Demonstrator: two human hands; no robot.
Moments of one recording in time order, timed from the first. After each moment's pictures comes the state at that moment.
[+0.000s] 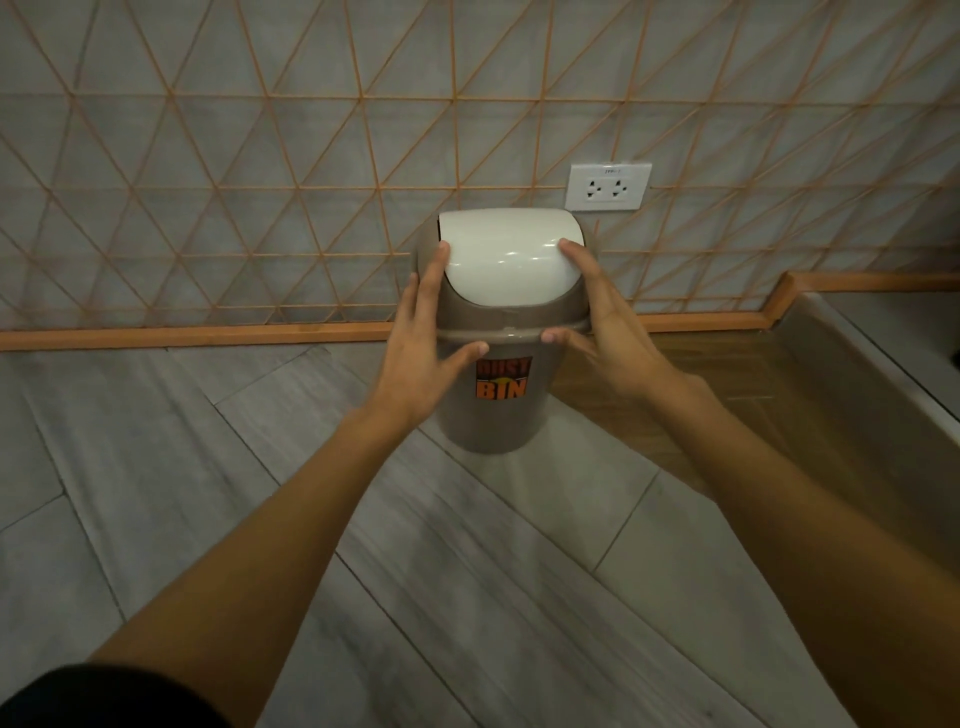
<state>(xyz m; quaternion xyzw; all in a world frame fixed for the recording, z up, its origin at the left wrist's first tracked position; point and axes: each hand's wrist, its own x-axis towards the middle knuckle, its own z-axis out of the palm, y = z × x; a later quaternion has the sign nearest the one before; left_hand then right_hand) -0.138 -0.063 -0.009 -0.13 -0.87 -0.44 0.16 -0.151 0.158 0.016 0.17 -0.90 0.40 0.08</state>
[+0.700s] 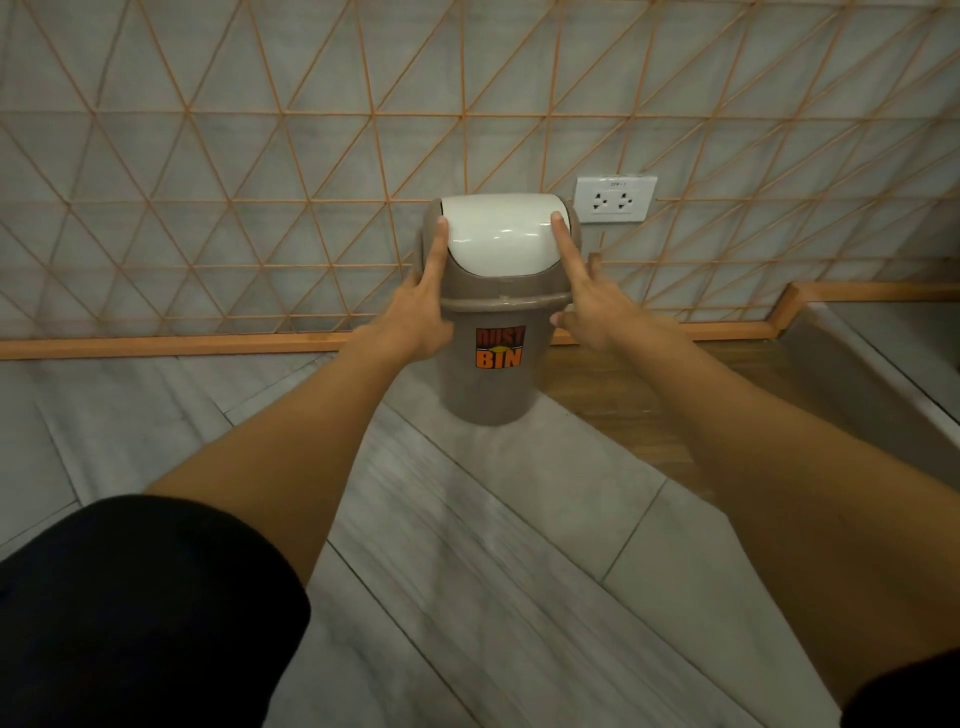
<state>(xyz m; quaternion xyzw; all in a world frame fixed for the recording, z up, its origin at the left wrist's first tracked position) -0.191 -0.083 0.026 -0.09 -0.95 -0.29 0.01 -0.192 0.136 0.043 0.09 -0.96 0.25 -0.01</state>
